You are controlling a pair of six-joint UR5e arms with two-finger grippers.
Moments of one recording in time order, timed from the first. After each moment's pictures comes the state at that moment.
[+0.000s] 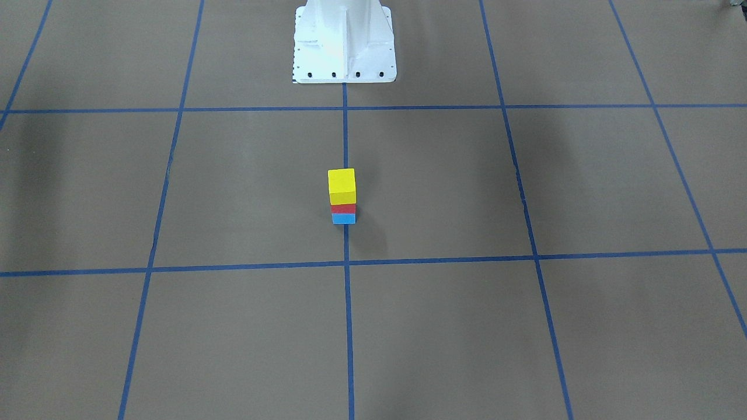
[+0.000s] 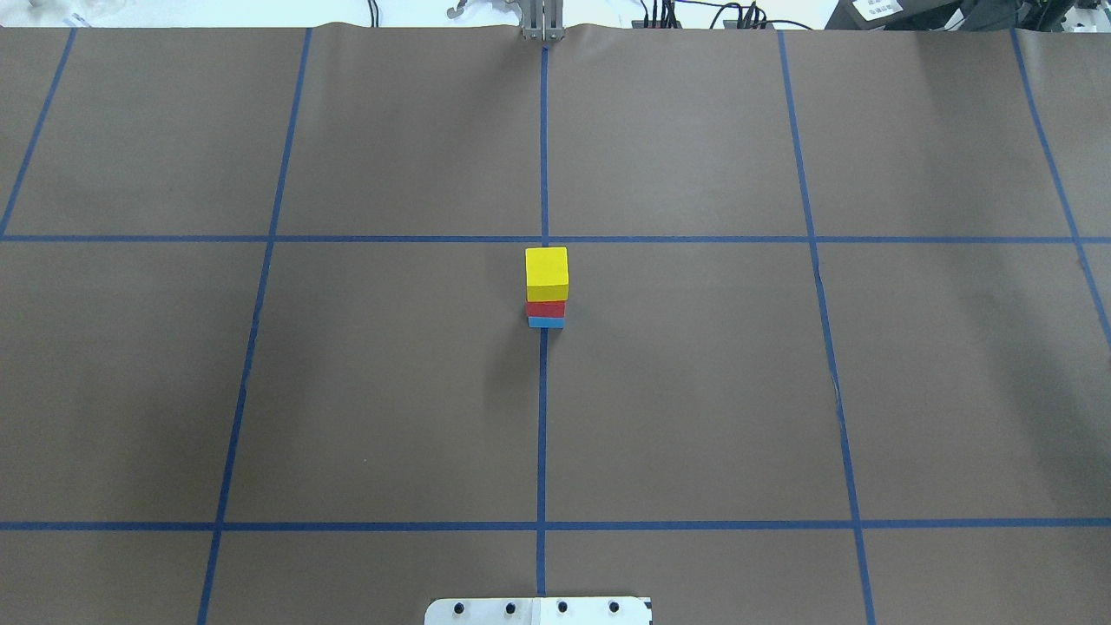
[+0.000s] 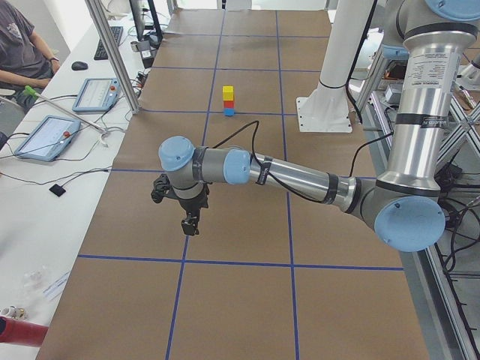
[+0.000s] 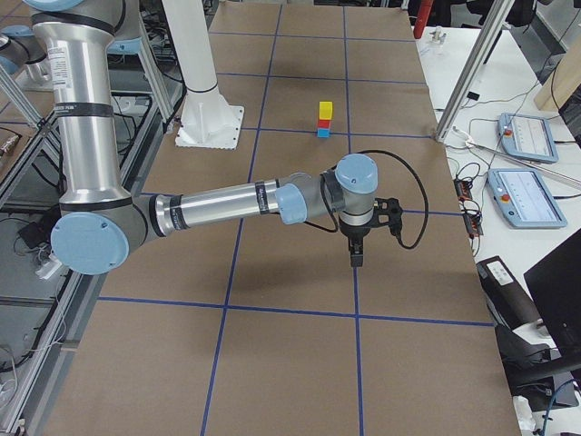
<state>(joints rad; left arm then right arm) -1.50 -1.65 -1.71 -1.37 -2.35 0.14 1.47 -1.49 1.71 -1.48 2.33 0.28</state>
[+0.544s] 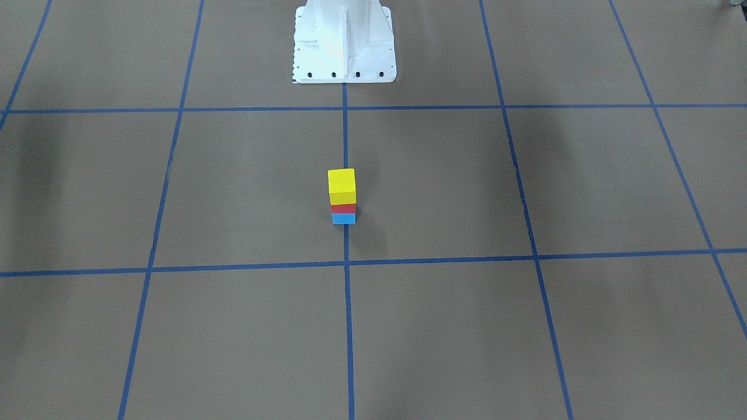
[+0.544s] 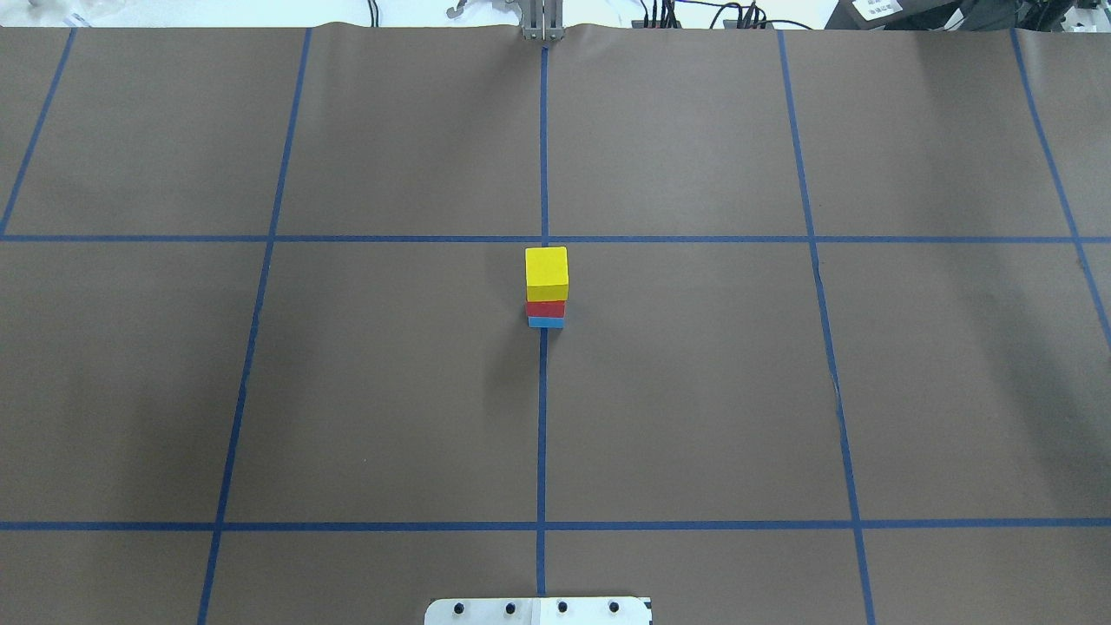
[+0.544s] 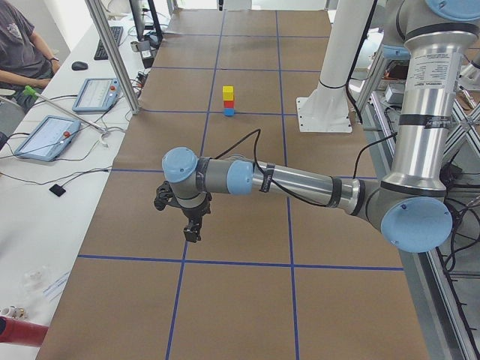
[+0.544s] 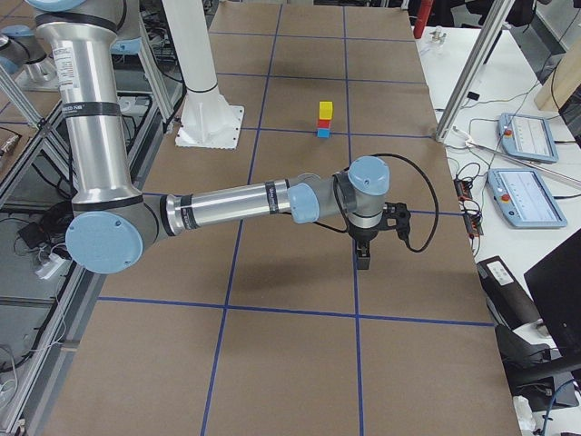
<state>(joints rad) -1.50 -1.64 -1.69 -1.42 -2.37 0.15 1.45 -1.45 1.65 -1.51 2.32 0.27</state>
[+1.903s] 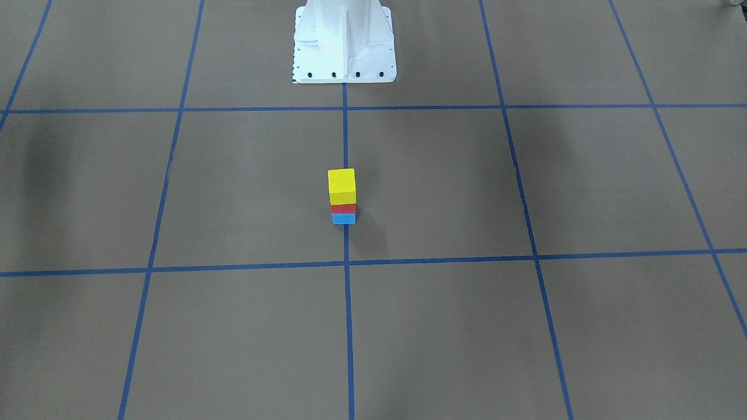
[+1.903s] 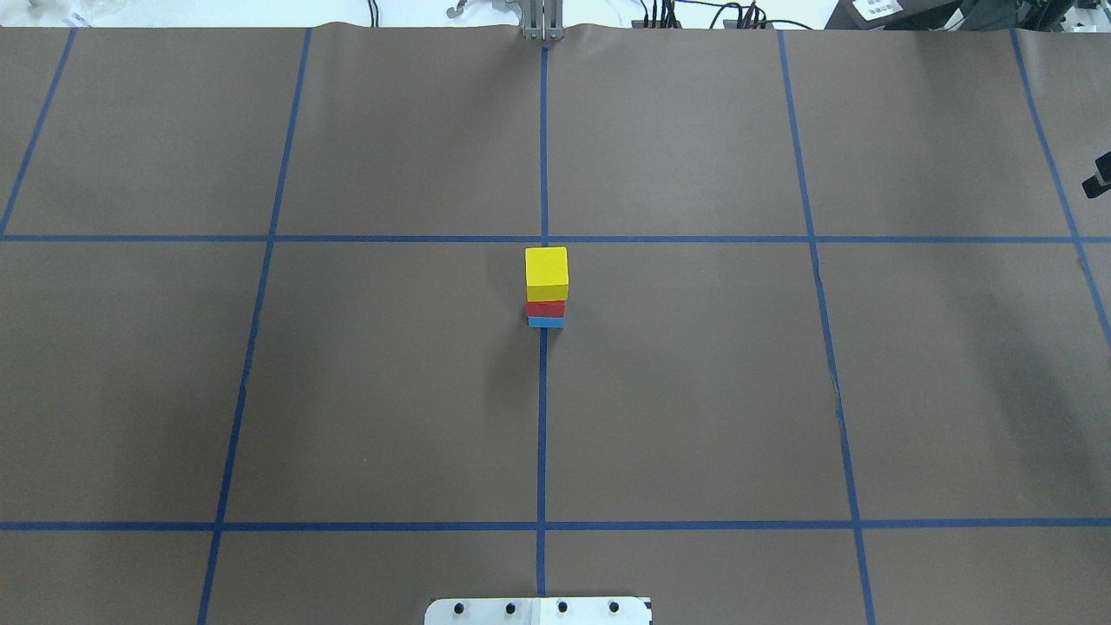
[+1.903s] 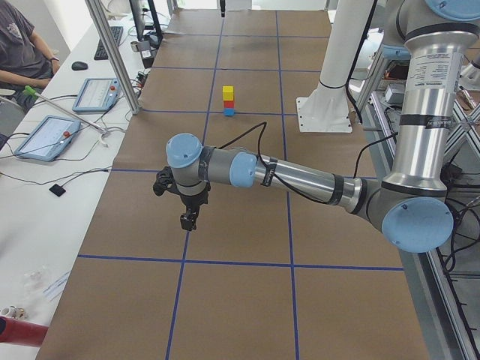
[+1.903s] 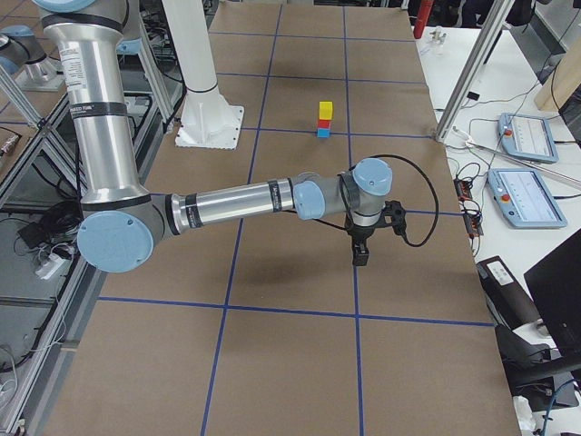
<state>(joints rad) -1.50 -1.63 -1.75 -1.46 -2.37 0.14 1.40 -1.44 1.64 -1.55 2.33 0.18</state>
